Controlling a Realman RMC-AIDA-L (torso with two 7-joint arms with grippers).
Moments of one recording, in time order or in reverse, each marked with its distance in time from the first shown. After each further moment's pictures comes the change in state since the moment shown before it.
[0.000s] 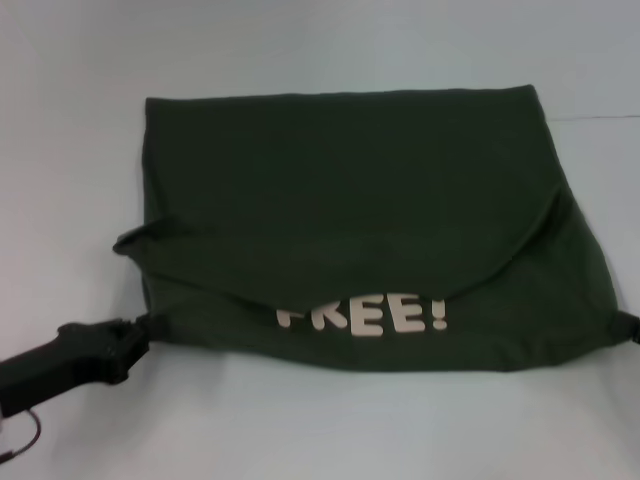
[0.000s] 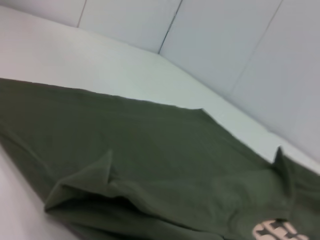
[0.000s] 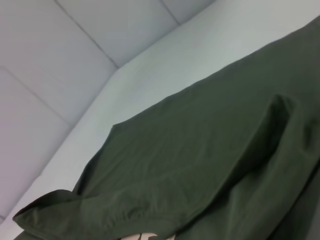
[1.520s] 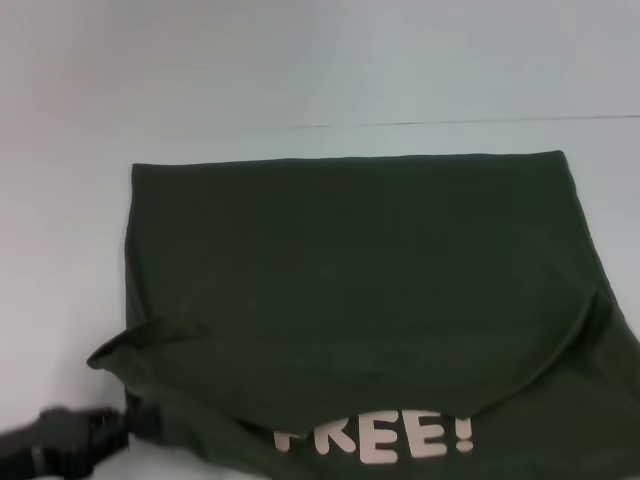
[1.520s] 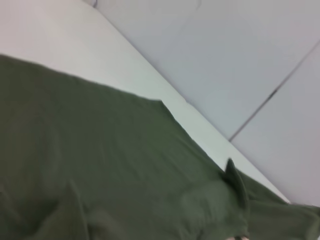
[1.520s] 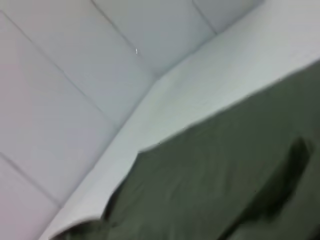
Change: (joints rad) left arm 0.032 0.023 -0.230 0.050 0.294 0.386 -0.064; right arm -0.260 -0.006 0.083 0.000 -0.008 -0.329 -0.192
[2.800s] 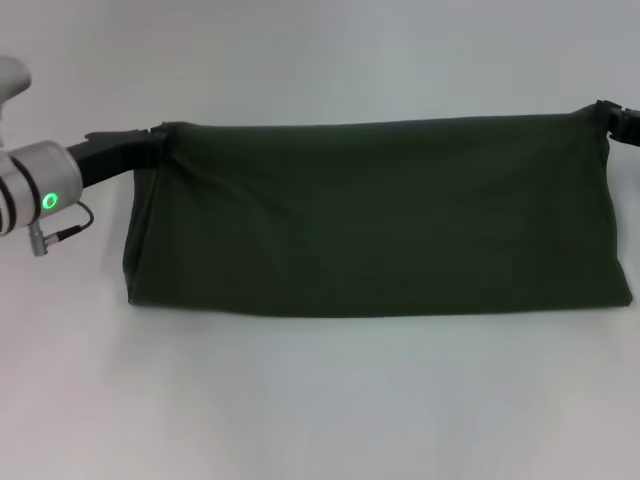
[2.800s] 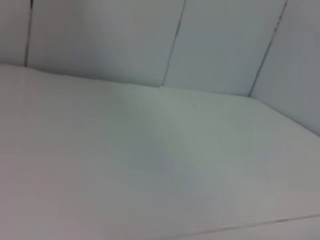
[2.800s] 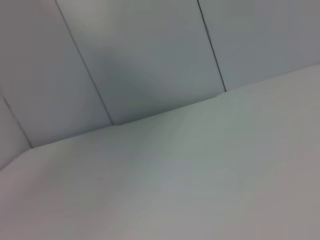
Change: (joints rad) left arm -0.523 0.015 -0.030 -0.198 -0.105 -0.939 -0.022; right arm 0.678 -0.014 0.115 0.128 0.033 0.905 0.001
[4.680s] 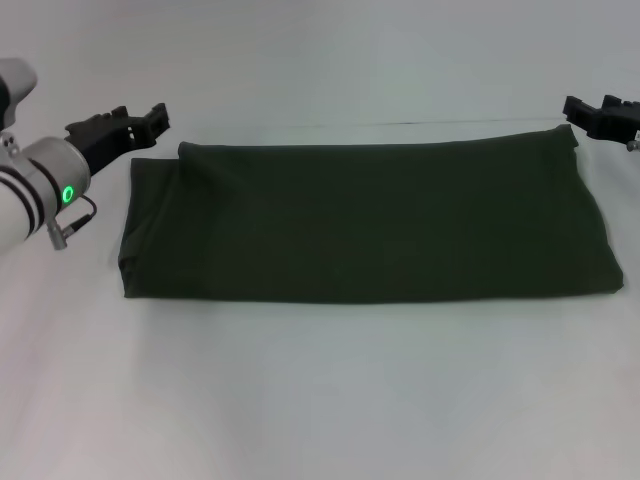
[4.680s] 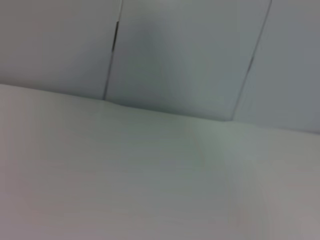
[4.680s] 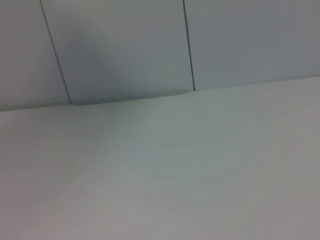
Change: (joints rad) left arm 0.023 -0.037 0.179 -0.091 -0.470 -0.296 0.239; right arm 0.050 0.035 -0.141 0.027 0.141 0.241 -0.175
